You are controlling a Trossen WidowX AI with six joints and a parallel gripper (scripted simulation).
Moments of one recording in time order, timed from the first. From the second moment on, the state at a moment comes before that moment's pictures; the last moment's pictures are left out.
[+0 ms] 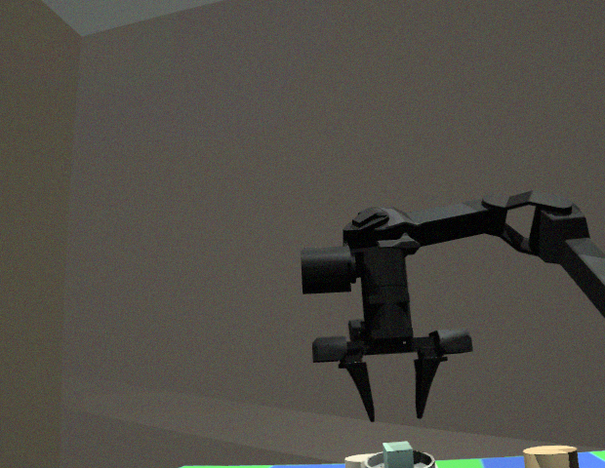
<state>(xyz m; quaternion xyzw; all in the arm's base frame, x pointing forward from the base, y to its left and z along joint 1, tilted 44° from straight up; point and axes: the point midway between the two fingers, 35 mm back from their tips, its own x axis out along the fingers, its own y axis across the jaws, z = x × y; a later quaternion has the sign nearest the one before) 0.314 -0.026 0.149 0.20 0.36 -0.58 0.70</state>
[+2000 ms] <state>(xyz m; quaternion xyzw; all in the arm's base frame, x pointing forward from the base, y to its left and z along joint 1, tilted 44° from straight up) 0.318 -0.017 0.154 0.20 0.35 -0.59 0.70</state>
